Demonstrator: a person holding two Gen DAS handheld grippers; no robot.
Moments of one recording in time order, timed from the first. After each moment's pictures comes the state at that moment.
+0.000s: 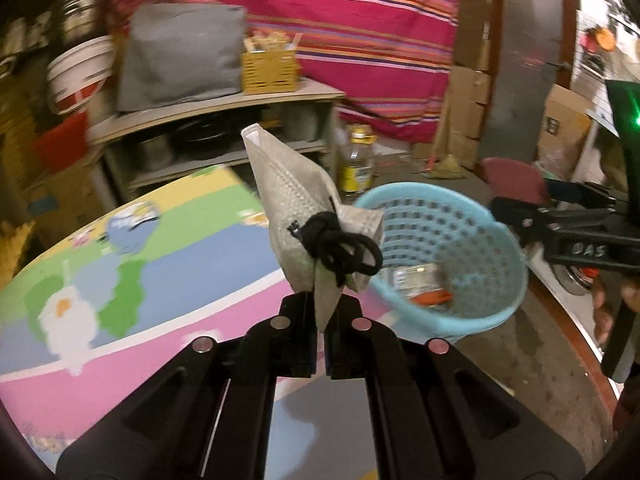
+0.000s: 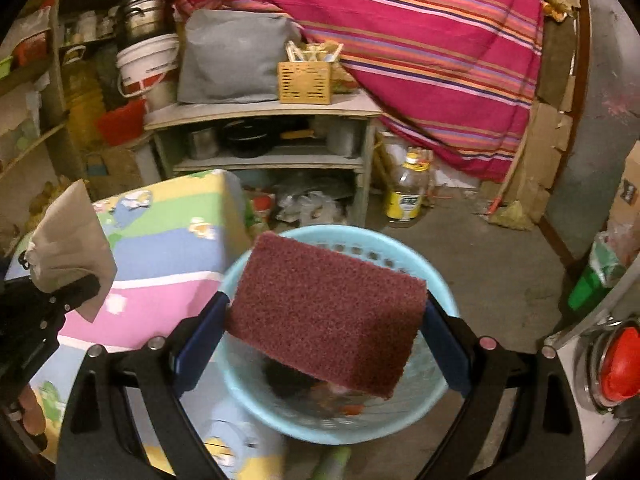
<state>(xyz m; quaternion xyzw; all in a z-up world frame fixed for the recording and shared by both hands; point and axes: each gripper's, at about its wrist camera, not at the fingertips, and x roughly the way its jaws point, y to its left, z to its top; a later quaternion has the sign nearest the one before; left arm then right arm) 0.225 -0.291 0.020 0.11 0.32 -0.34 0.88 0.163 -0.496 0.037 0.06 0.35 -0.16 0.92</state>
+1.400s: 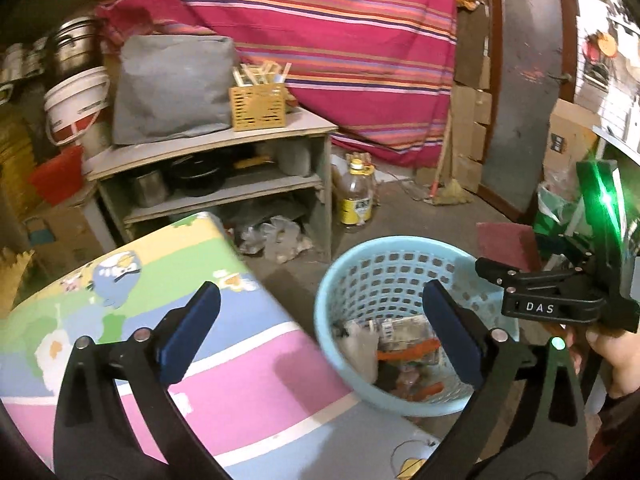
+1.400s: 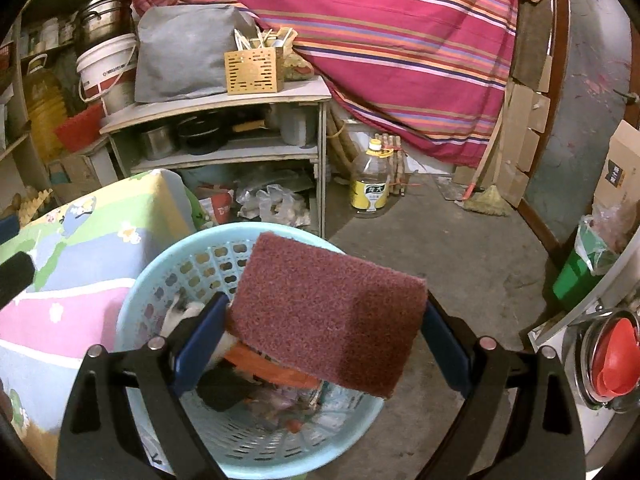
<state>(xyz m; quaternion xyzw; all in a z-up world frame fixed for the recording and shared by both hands) 0.233 -0.338 0.049 0.10 0.28 -0.32 0.90 0.177 -0.562 0.009 0.08 0.36 -0.20 0.91</state>
